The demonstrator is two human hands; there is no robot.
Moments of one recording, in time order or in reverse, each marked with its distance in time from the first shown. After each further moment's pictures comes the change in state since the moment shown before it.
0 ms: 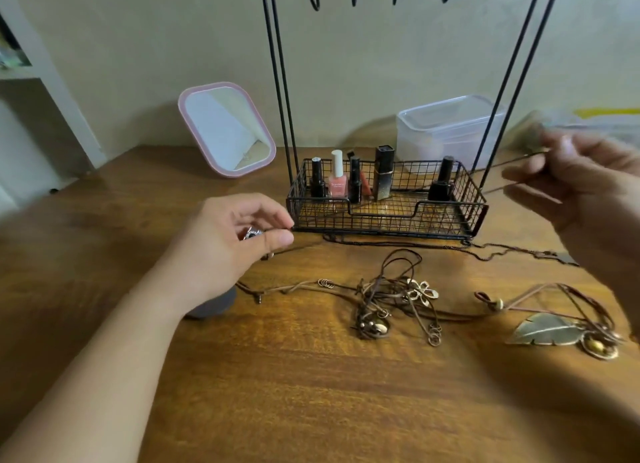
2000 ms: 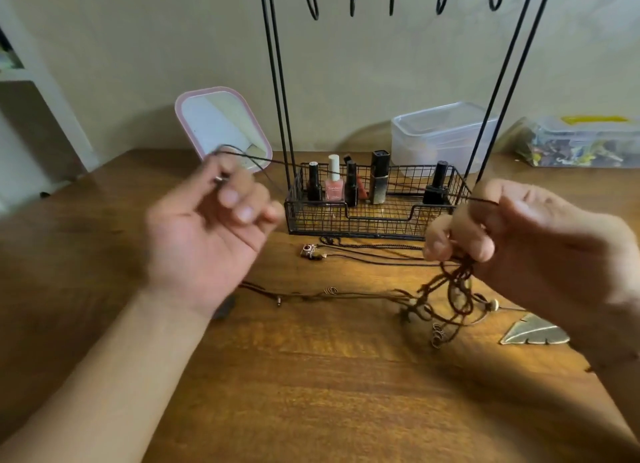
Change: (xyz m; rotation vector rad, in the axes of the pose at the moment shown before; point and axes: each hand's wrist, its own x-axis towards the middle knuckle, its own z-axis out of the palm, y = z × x) left_hand 0.003 0.015 0.004 -1.551 -0.033 0.061; right_hand -0.039 -0.005 0.044 0.369 -0.724 0.154
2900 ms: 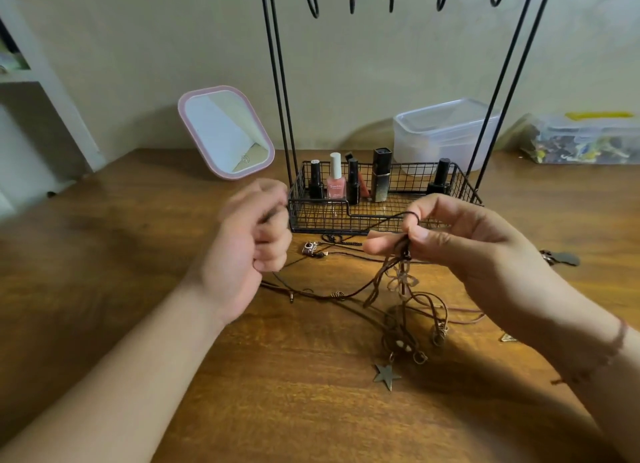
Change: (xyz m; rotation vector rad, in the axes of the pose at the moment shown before) left_hand -0.004 -0.015 0.000 0.547 0.103 -0.170; right_hand 0.007 0.023 0.029 -0.412 0.274 0.098
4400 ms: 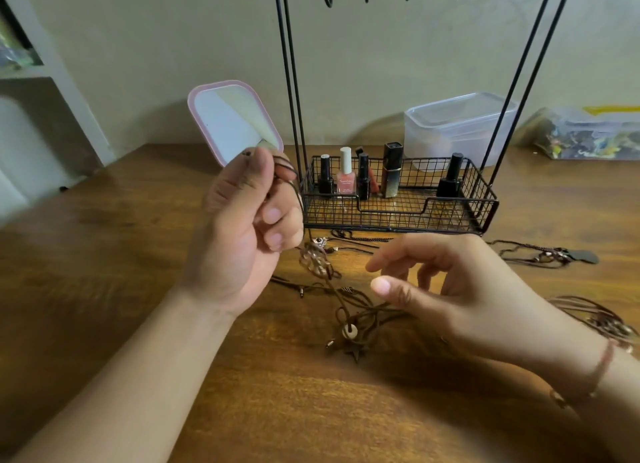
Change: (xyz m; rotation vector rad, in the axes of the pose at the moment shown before) left_hand -0.006 0.009 0.008 -0.229 -0.149 0.248; right_hand -0.007 0.015 0.012 -0.672 -0.108 -0.174
